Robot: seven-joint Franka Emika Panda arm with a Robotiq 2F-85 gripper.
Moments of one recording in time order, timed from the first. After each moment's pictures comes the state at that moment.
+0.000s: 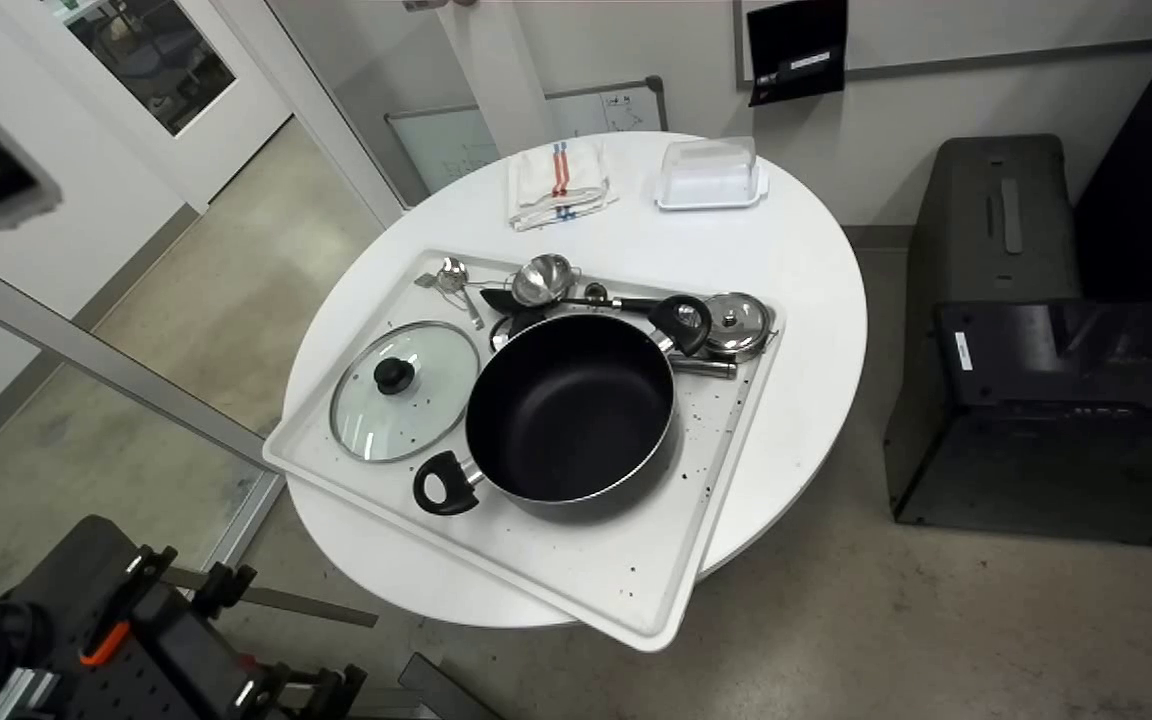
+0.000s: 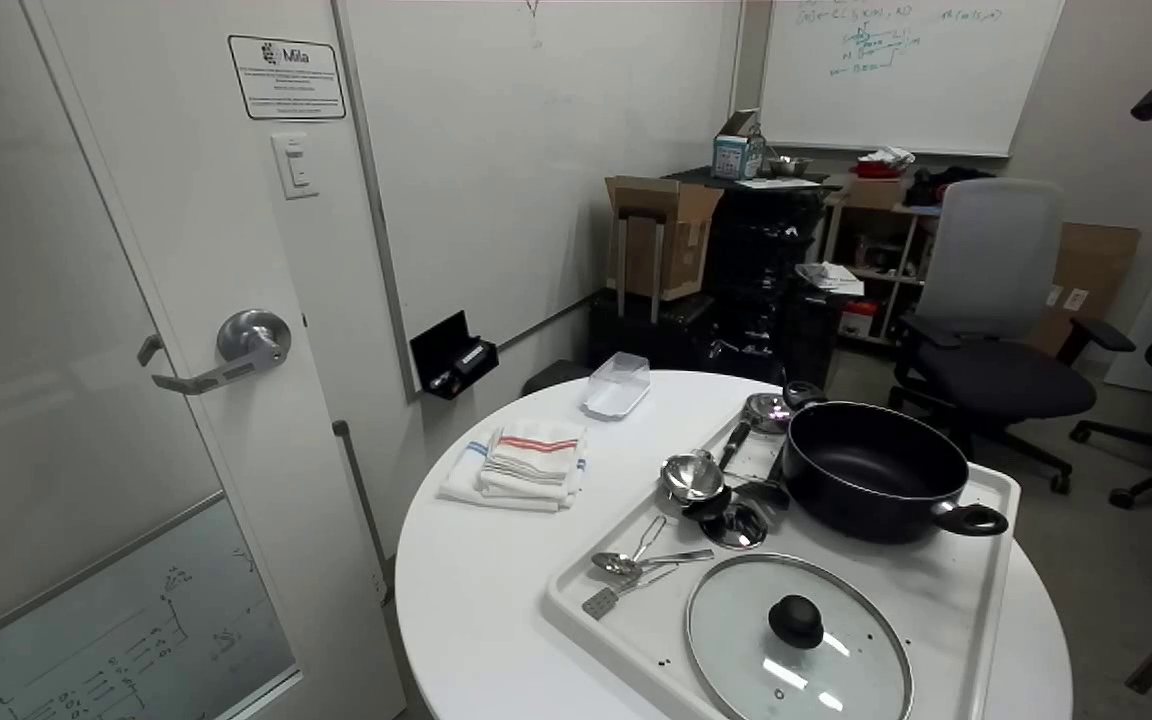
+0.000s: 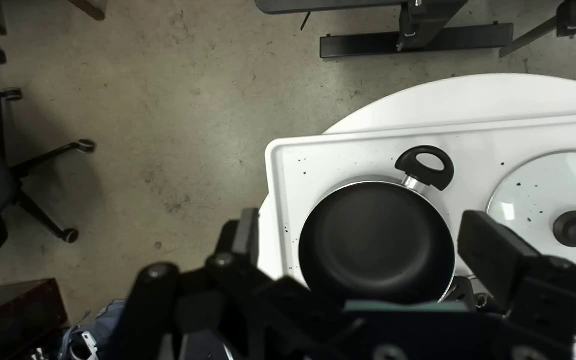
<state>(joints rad) -0.18 -0.35 -0.12 -2.29 -0.31 1.82 -0.14</state>
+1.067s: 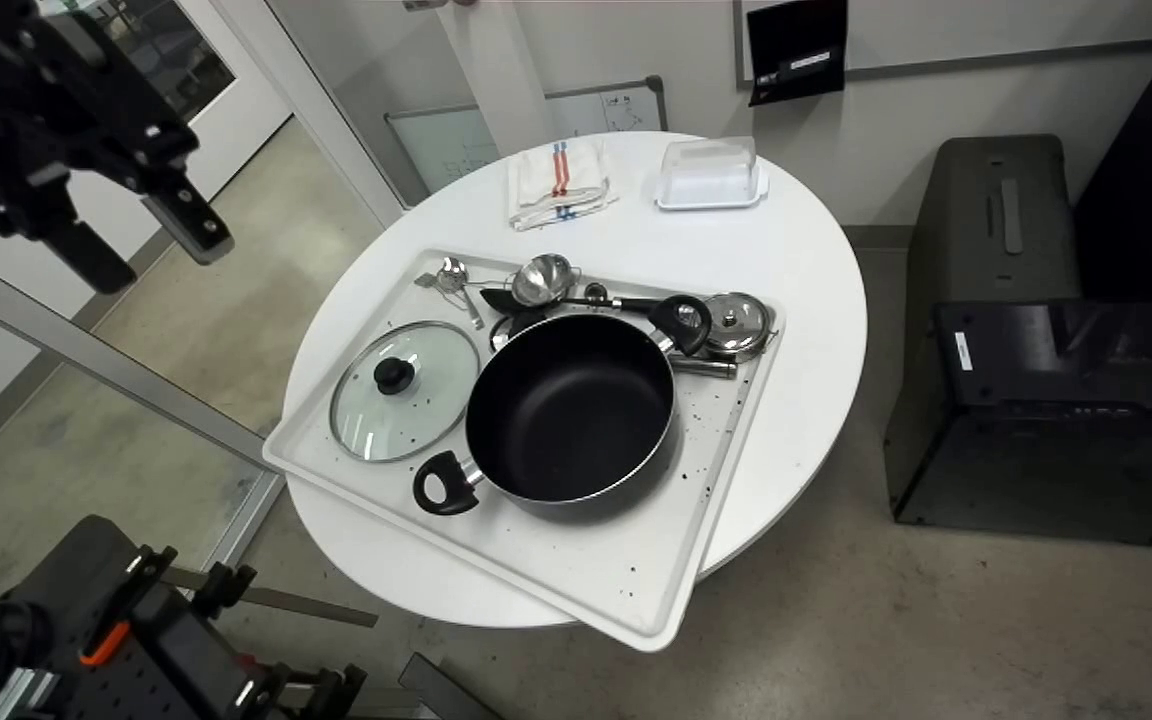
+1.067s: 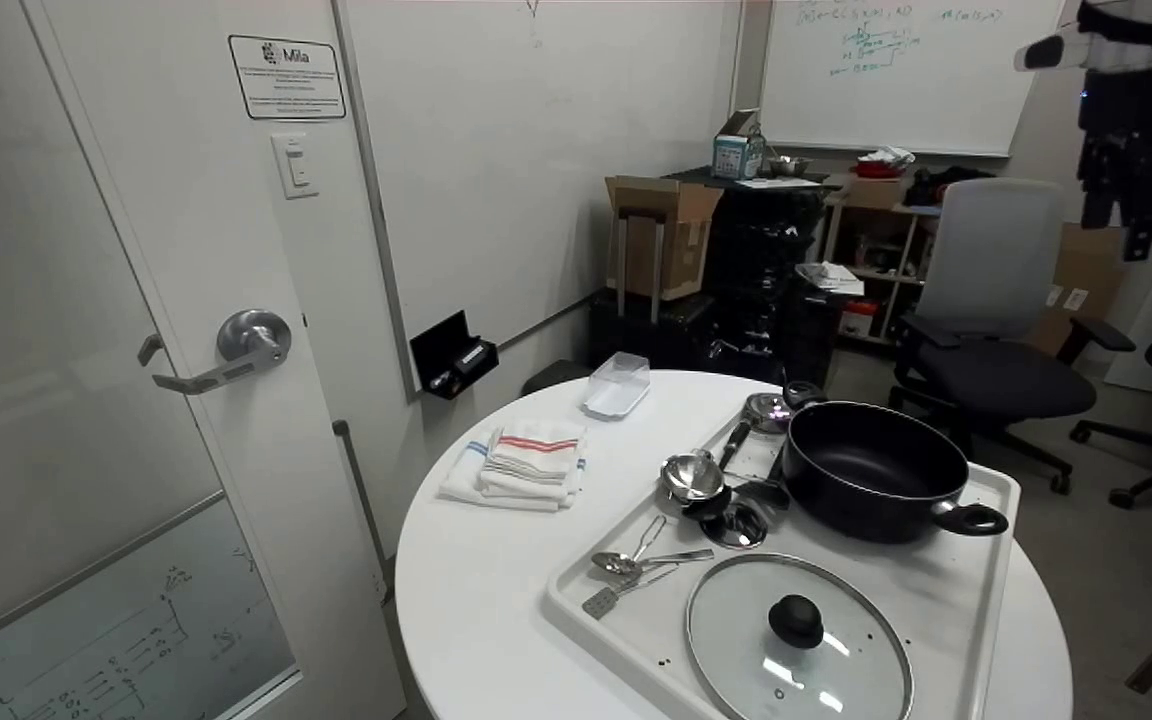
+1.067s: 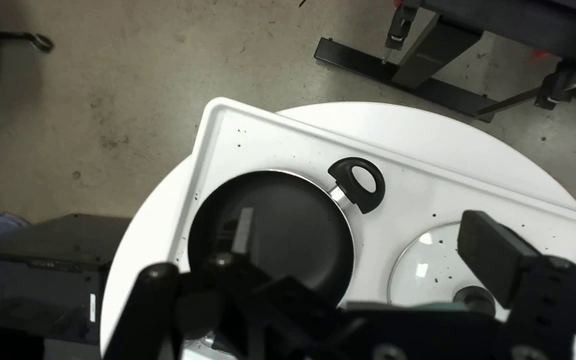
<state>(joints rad) -0.04 -0.26 -0.08 -2.40 -0.32 1.98 -0.34</state>
